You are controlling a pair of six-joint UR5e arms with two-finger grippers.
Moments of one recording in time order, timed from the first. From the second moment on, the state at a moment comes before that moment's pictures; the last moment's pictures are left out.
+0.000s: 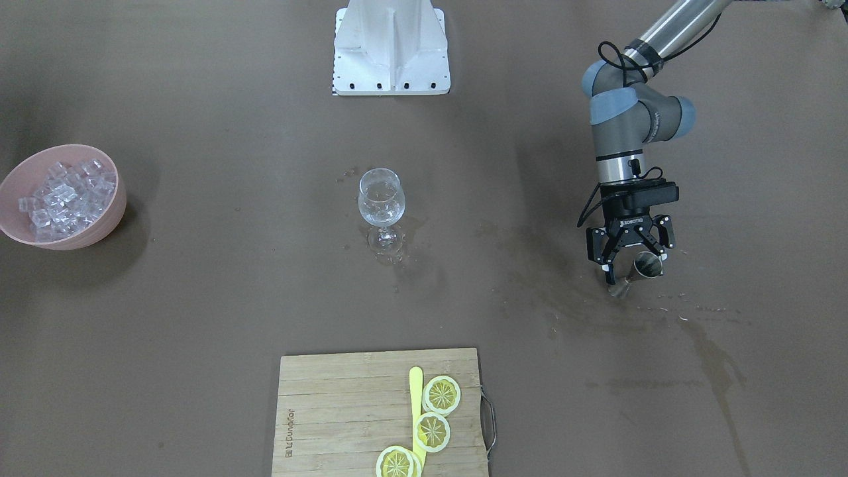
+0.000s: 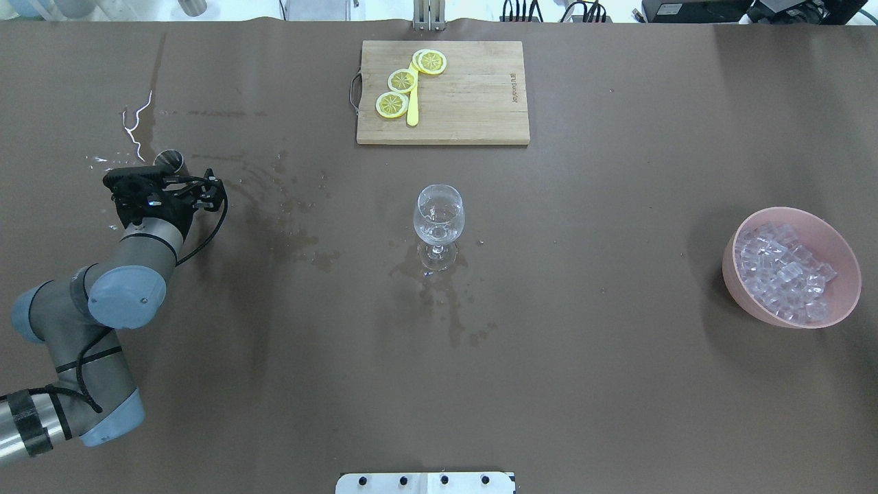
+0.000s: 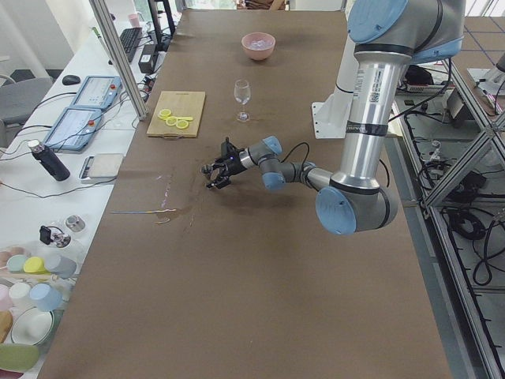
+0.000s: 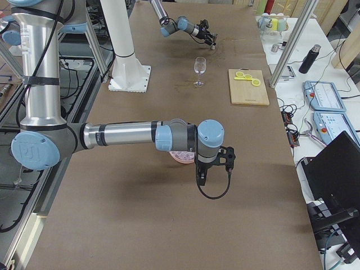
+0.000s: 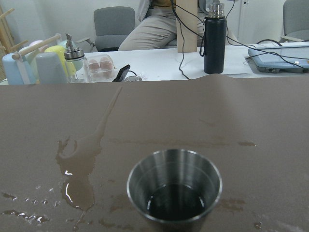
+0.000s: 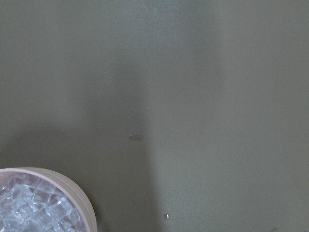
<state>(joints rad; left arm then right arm) -0.52 -1.77 -1.50 -2.40 -0.88 -1.24 1.56 -1.60 1.71 -1.65 2.41 0.11</state>
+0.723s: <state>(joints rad) -0.52 -1.79 -1.44 -2.46 -0.88 -1.24 1.55 -1.59 1.70 -1.65 2.41 0.11</state>
